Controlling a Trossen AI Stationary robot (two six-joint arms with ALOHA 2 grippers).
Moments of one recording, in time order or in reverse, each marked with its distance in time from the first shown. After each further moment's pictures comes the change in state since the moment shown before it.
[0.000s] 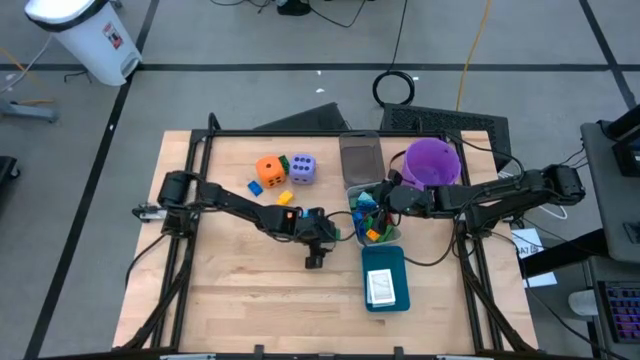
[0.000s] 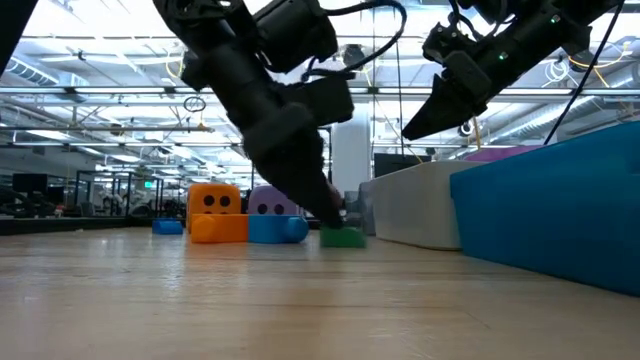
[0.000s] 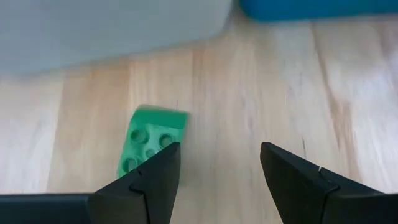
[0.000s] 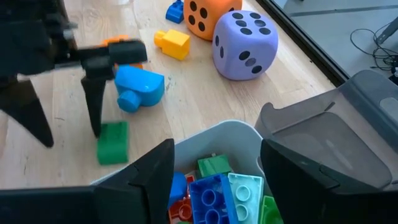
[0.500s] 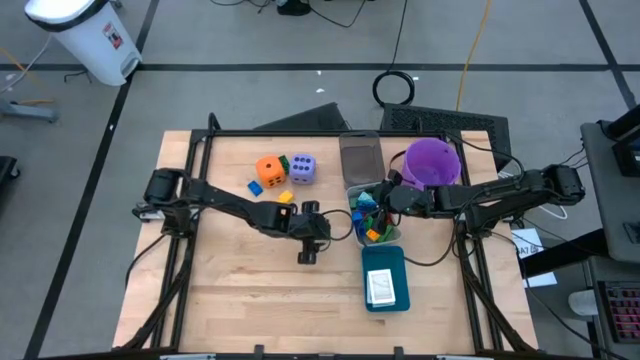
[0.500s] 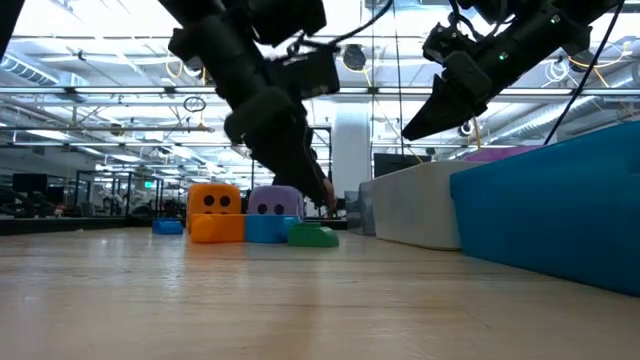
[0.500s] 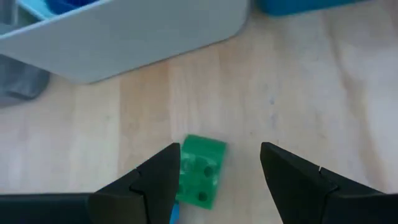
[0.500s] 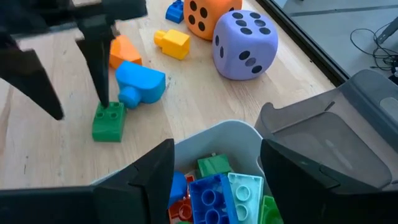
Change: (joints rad) left arm -0.014 -0.102 -0.002 -0.070 -0.133 0.115; right arm 0.000 0.000 0.000 0.000 0.000 0.000
